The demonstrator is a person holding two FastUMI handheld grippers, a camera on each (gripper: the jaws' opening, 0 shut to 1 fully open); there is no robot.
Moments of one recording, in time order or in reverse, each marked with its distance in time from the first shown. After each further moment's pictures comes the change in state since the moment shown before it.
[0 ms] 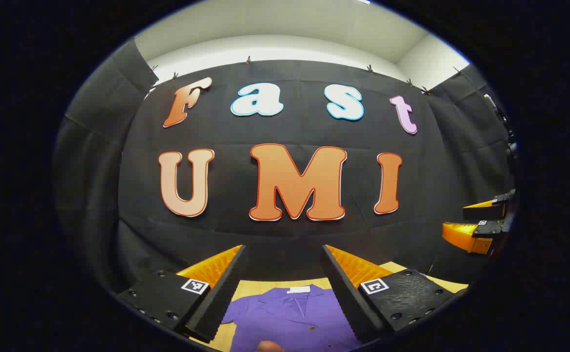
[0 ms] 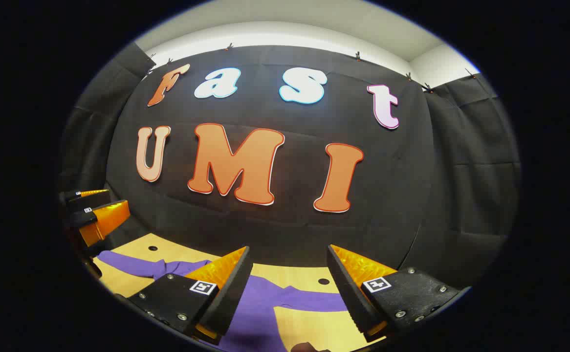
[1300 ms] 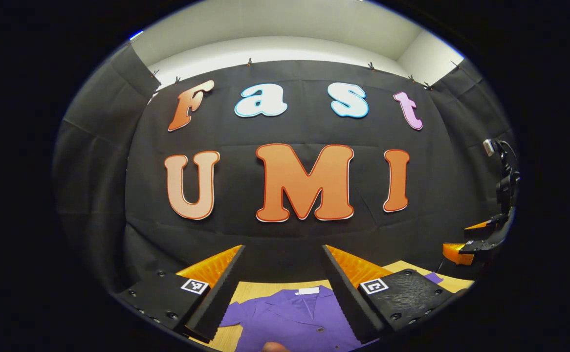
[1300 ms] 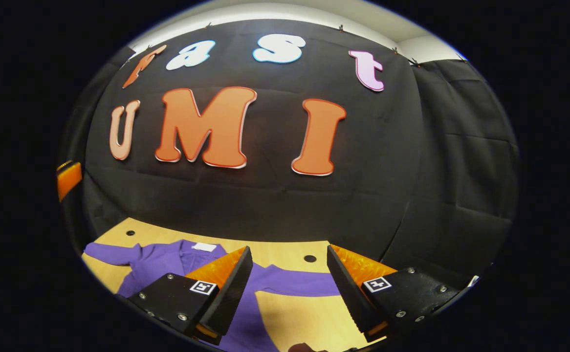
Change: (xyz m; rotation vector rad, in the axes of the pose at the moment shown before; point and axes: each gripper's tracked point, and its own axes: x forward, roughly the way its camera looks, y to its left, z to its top) left arm 0.003 0.020 0.001 0.065 -0.007 0.103; right arm 0.055 -0.086 -0.098 0.012 0.191 -0.117
